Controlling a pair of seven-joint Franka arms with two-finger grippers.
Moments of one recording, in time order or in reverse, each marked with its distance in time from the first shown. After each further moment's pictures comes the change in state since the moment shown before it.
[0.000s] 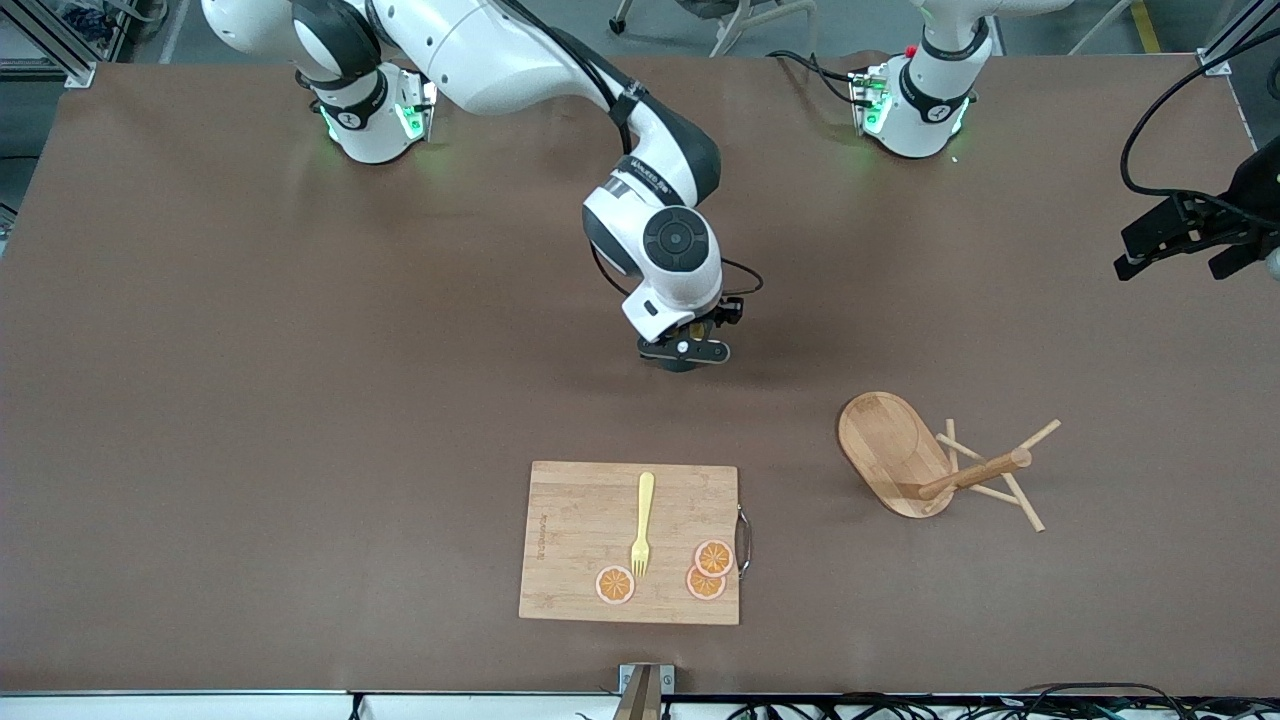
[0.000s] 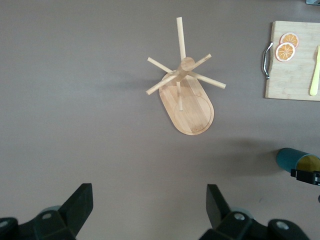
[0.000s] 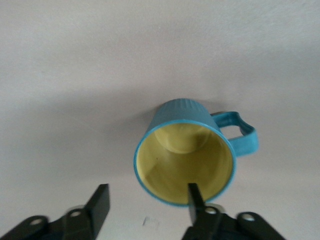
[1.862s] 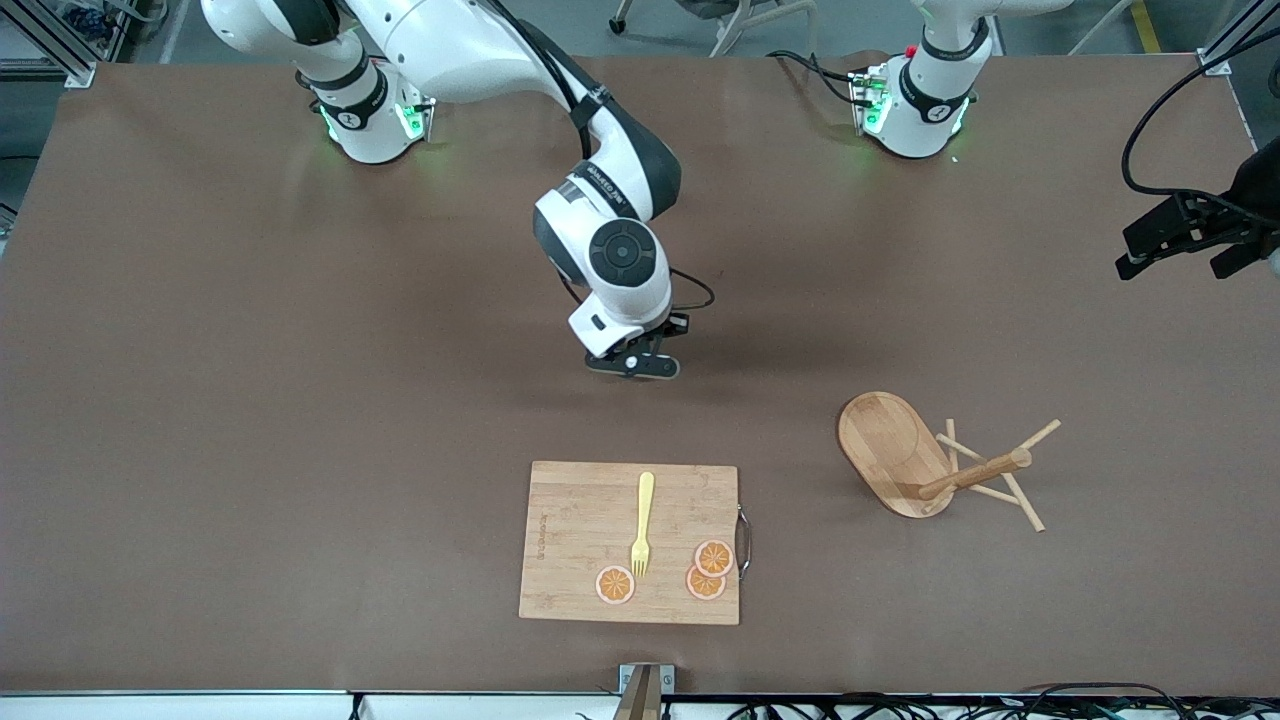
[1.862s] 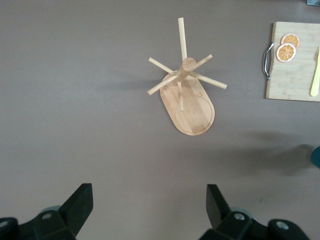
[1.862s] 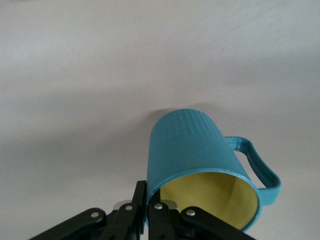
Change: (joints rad) left arm 0.009 -0.002 0.001 0.000 0.003 0.000 0.000; right arm -0.016 -0.115 -0.058 -0.210 -0.002 0.039 -0.117
